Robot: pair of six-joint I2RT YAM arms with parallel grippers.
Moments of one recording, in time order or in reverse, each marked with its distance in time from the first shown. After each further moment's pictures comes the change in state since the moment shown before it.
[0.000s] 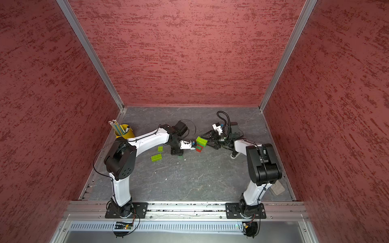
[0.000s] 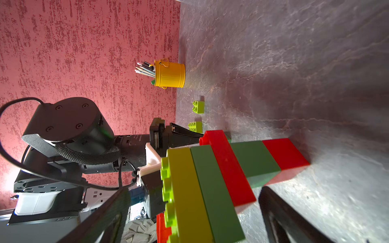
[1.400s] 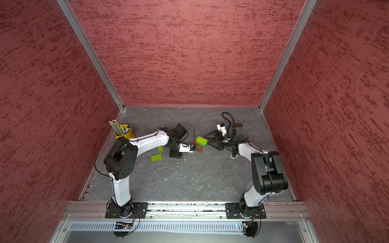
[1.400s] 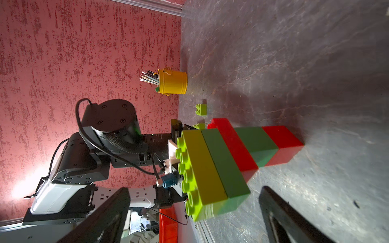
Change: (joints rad) left arm 0.005 -0.001 -0.079 0.047 -0.005 0.040; right arm -0.037 -0.139 -0.093 -0.014 0.023 0.046
